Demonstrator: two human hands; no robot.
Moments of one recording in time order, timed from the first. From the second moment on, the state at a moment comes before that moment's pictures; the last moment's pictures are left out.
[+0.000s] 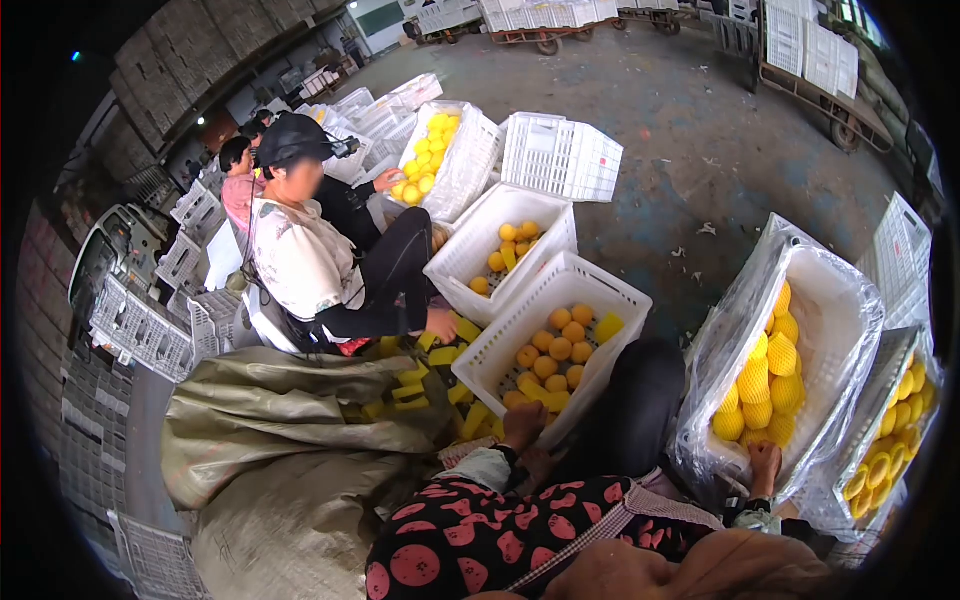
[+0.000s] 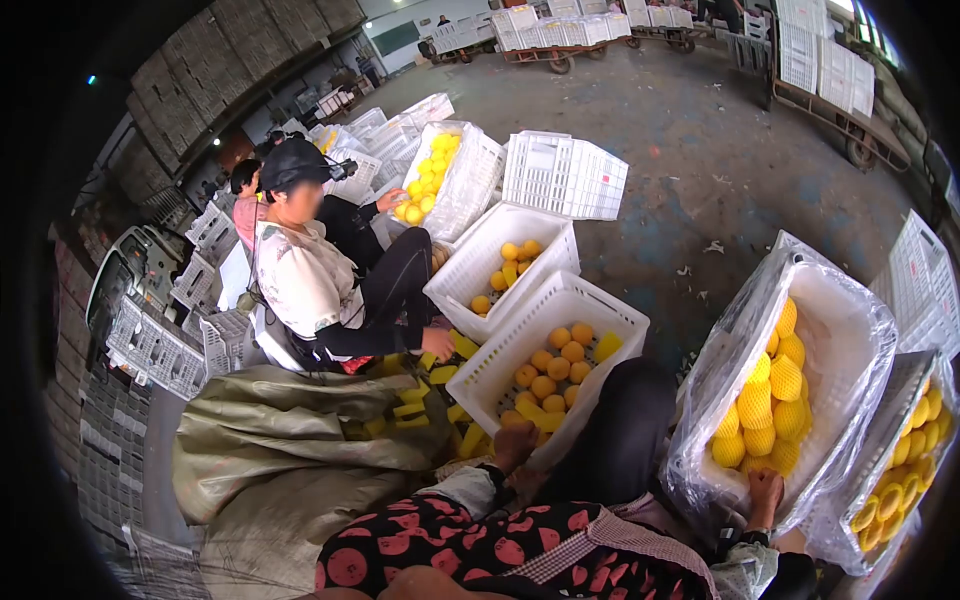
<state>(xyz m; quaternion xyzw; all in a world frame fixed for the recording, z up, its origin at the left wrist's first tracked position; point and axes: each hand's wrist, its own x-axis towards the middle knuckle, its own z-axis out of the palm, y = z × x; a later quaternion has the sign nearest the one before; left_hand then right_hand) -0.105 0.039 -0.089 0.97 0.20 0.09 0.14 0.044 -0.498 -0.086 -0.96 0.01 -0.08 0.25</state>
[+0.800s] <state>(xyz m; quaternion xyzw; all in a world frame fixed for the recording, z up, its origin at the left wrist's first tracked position) -0.106 0.039 -0.088 0.97 0.19 0.08 0.15 0.047 -0.501 -0.097 -0.96 0.02 -0.08 0.25</state>
